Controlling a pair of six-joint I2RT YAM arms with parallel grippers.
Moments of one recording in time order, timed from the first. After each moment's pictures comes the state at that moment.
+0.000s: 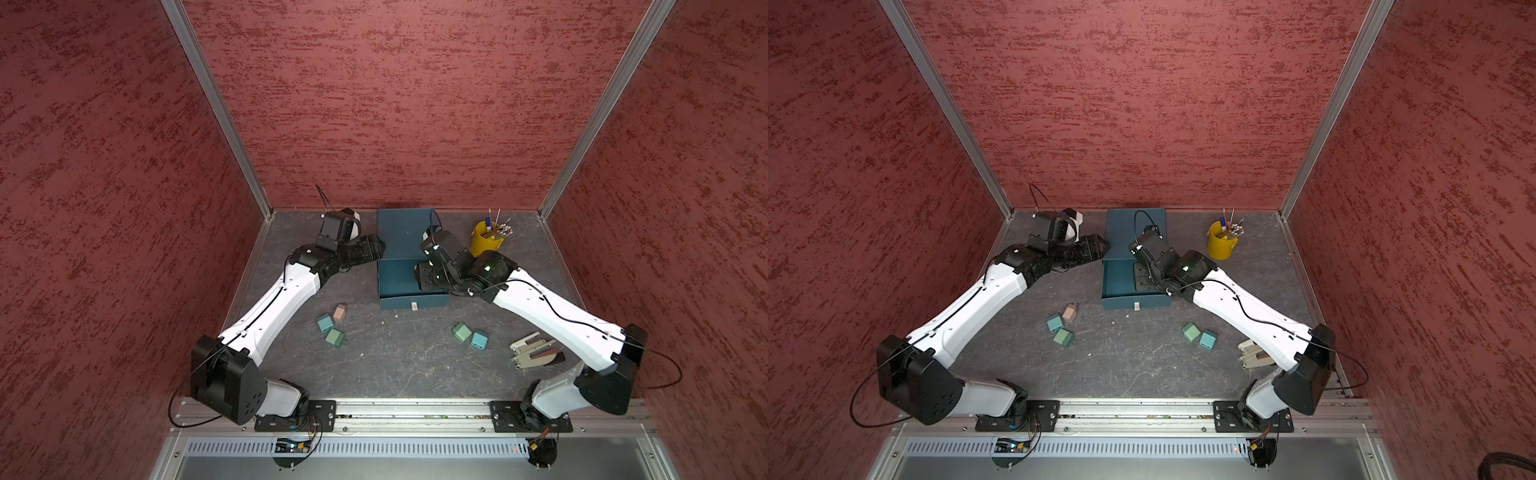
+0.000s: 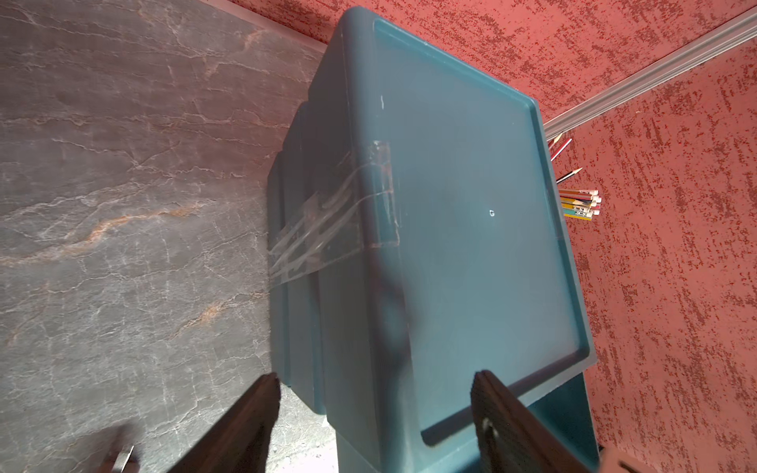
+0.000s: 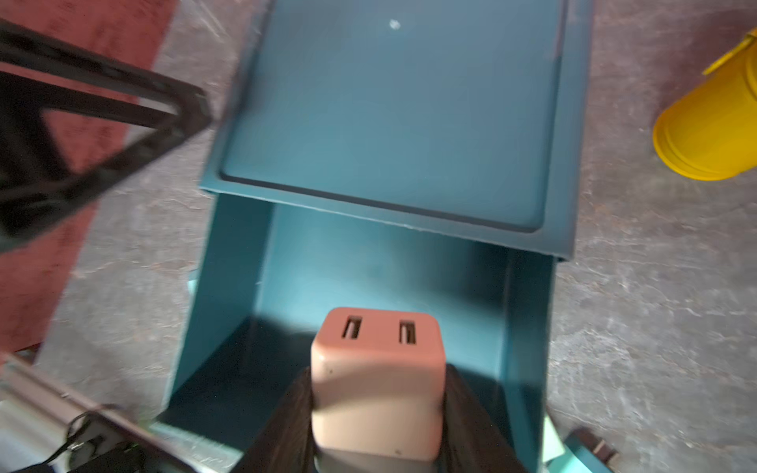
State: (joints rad) left arm -0.39 1.41 1.27 -0.56 0.19 -0.60; right arm 0.85 1.52 1.55 -0.94 0.22 0.61
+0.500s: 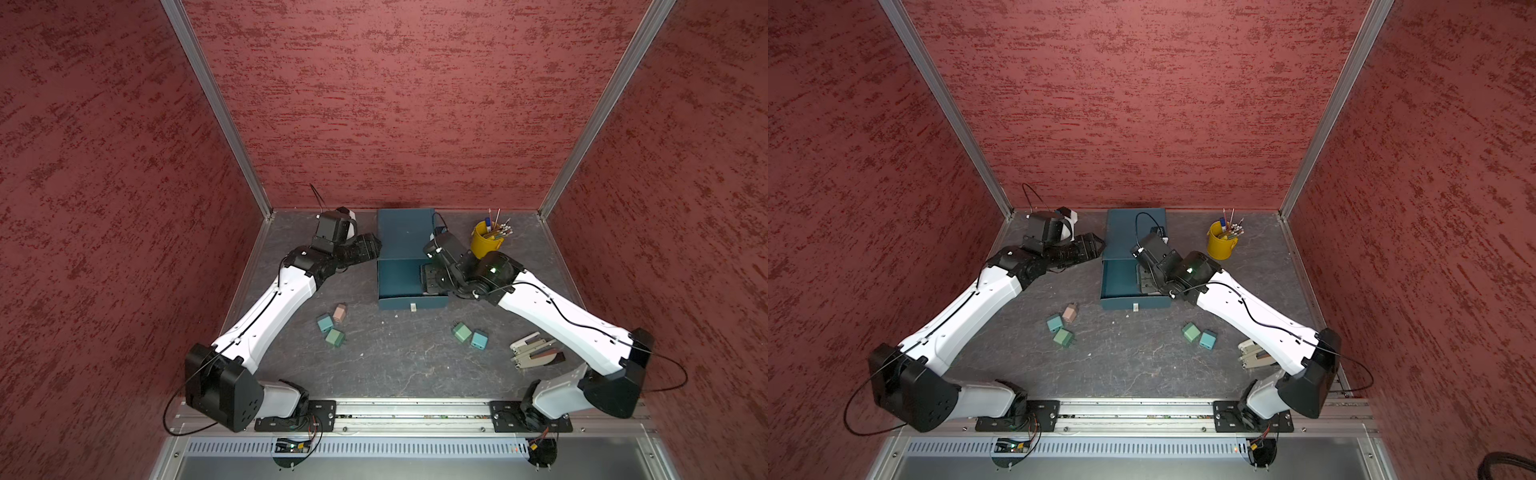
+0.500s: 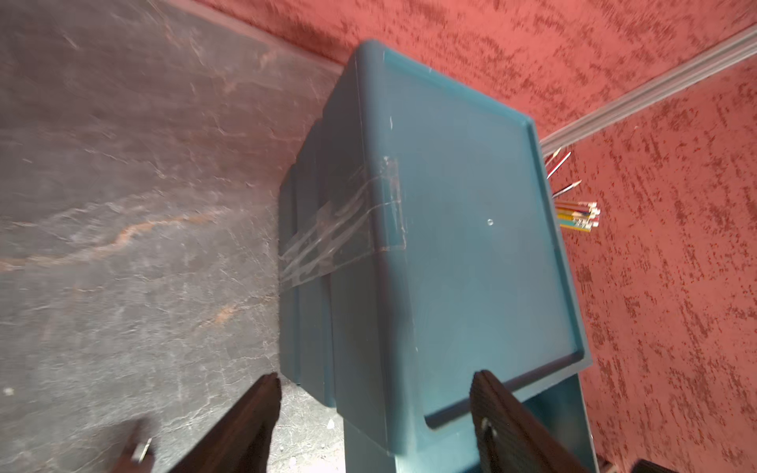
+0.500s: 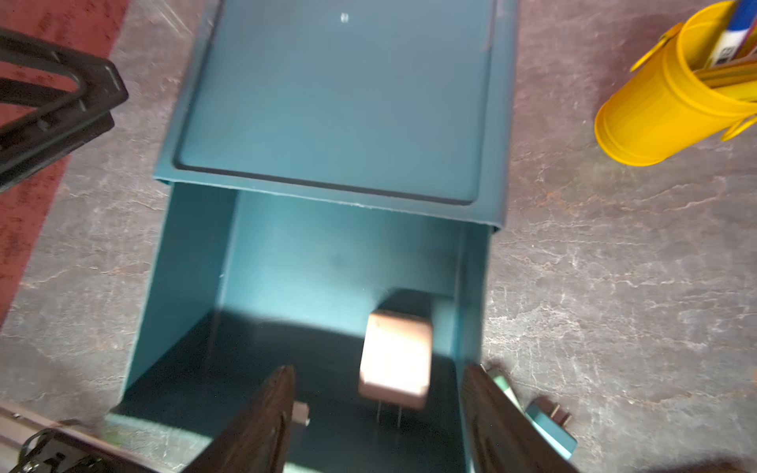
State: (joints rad) left arm -0.39 1.34 1.27 -0.58 0.13 -0.60; right arm 0.87 1.47 1.56 -1.02 0.29 0.63
